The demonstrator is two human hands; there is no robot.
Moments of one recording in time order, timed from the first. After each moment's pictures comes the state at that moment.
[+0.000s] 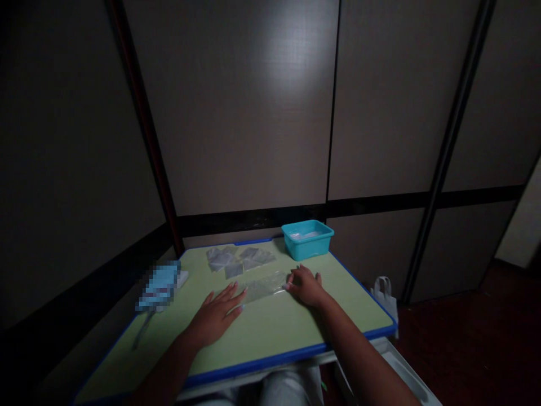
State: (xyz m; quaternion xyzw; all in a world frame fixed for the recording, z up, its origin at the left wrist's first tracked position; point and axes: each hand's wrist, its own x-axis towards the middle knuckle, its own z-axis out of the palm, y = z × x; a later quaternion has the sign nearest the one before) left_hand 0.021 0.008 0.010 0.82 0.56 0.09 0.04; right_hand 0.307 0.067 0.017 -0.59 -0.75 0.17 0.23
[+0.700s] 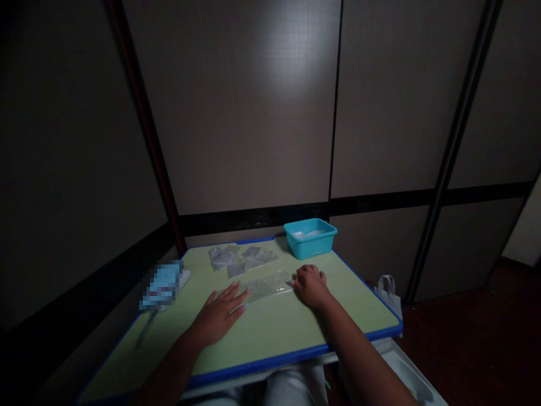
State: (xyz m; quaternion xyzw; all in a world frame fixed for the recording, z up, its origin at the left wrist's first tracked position) left_hand 0.021 0.008 0.010 0.82 0.57 0.08 0.04; right_hand 0.306 0.065 0.015 -0.60 -0.77 0.04 0.22
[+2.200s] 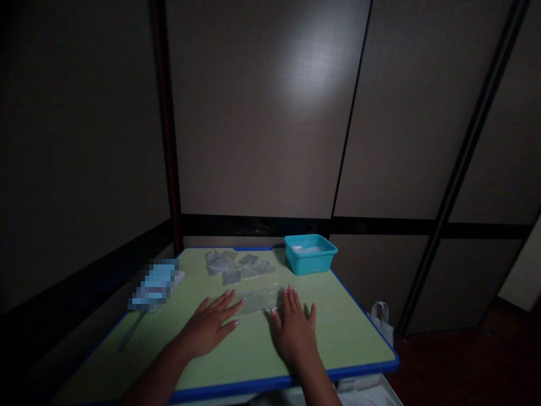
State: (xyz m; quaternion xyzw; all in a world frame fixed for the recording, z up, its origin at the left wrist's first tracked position) left_hand 0.020 0.010 0.005 0.83 0.55 0.11 0.04; right_hand 0.254 0.004 0.011 -0.65 -0.74 0.00 0.14
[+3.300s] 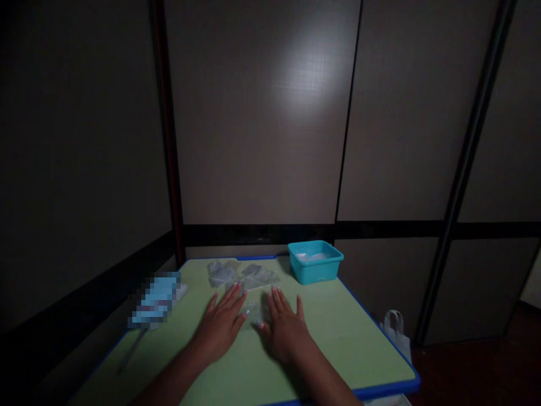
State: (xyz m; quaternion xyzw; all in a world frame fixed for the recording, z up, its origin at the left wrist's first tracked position) left_hand 0.042 0.022 0.025 0.80 0.58 0.17 -0.07; right_hand 0.235 0.028 0.037 -0.54 -0.84 0.03 0.07
